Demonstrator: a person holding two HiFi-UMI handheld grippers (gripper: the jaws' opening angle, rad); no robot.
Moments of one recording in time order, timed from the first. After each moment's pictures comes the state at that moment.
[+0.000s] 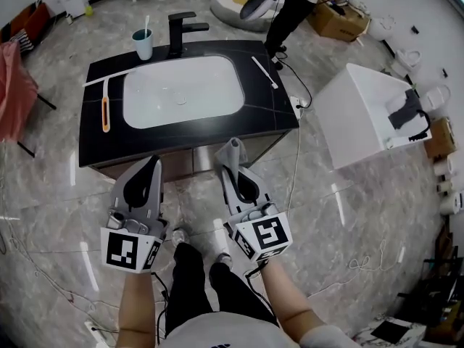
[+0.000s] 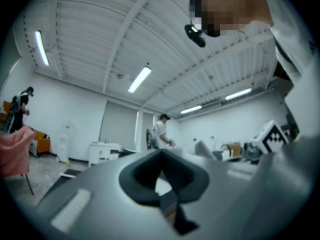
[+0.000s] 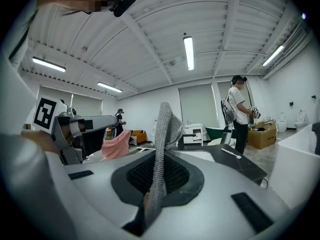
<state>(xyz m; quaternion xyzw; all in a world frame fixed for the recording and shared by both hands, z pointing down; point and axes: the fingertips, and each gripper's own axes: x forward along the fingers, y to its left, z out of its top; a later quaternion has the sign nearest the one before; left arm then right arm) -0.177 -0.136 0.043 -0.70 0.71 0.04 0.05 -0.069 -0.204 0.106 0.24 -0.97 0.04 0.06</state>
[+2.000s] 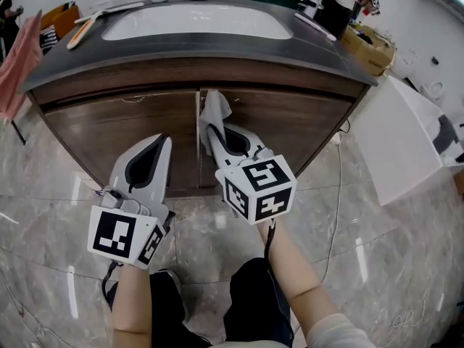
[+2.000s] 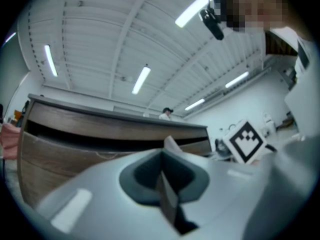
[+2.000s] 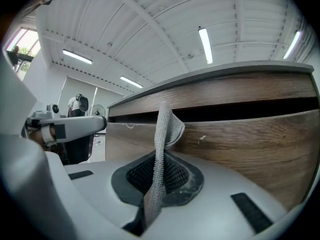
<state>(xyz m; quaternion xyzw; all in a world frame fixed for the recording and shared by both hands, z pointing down) -0.168 -0.181 0.388 -0.65 0.75 0.03 0.11 -0.153 -0.276 0.433 0.13 -0.99 -0.02 0.04</state>
